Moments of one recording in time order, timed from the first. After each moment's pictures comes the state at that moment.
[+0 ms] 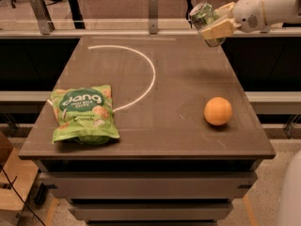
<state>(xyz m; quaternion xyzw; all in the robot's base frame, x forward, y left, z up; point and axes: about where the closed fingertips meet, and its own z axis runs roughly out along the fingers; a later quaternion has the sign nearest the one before) 0.723 -0.182 0.981 -0.51 0.68 0.18 0.49</state>
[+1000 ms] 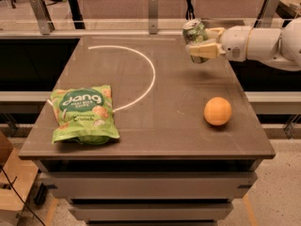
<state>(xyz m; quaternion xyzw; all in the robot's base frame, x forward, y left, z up) 0.716 -0.156 0.936 -0.44 0.64 0.25 0.58</state>
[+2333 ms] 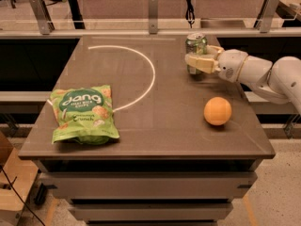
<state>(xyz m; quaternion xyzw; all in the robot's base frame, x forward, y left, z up) 0.718 -0.164 0.892 -0.33 0.63 0.30 0.64</state>
